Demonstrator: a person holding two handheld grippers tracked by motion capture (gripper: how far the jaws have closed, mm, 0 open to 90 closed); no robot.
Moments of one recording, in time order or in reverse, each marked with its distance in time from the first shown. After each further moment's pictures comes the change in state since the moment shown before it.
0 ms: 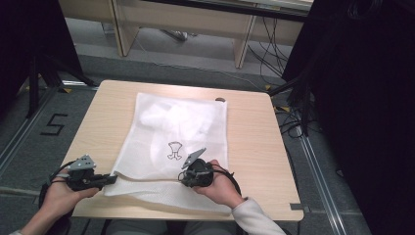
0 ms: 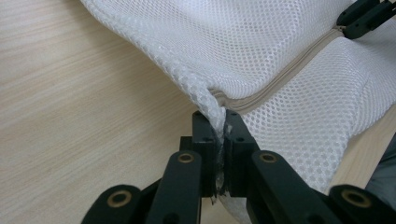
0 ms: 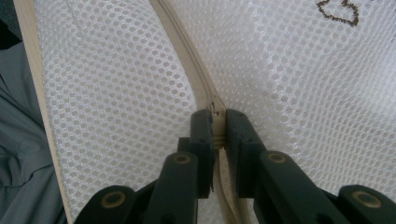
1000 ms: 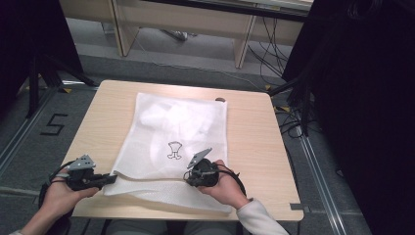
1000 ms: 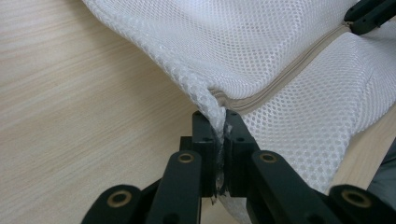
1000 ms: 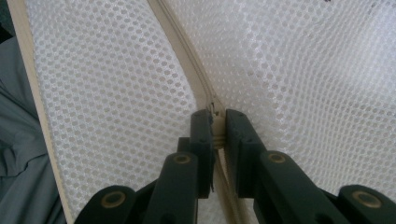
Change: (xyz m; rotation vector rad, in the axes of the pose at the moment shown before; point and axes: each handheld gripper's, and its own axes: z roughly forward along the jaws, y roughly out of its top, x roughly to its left) left arm 0.001 0.000 -0.001 0.003 0.010 0.003; right arm -0.006 -0.011 -0.008 -0.008 -0.013 0.017
